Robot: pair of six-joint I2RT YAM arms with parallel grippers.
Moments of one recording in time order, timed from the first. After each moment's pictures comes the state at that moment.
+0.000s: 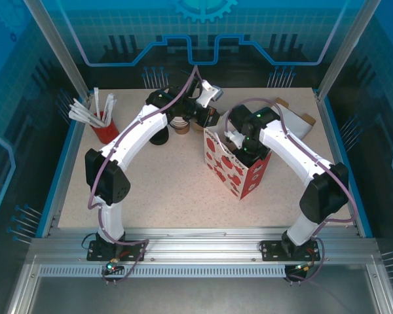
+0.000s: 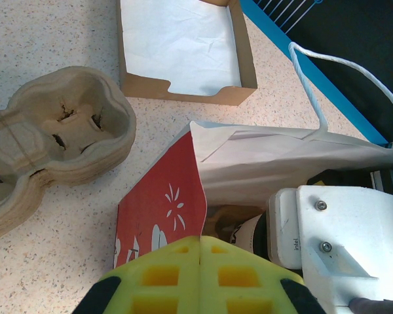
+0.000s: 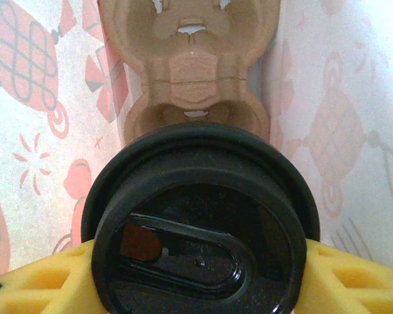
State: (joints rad) left arm -0.52 1.94 1.99 -0.84 0.51 -0.06; right arm 0.51 1.67 1.56 -1.41 0.02 -0.08
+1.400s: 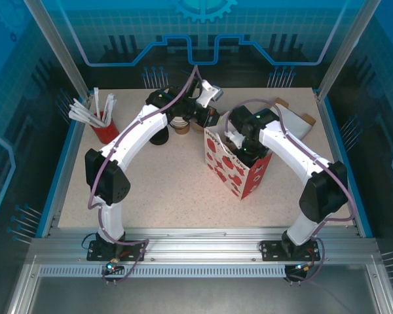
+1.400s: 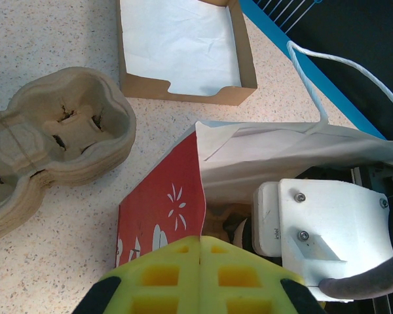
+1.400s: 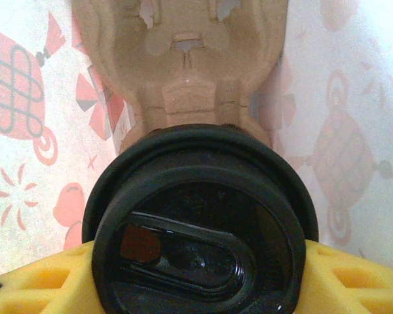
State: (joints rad) left arm -0.52 1.94 1.99 -0.84 0.51 -0.06; right arm 0.50 1.67 1.52 -1.36 0.02 -0.08
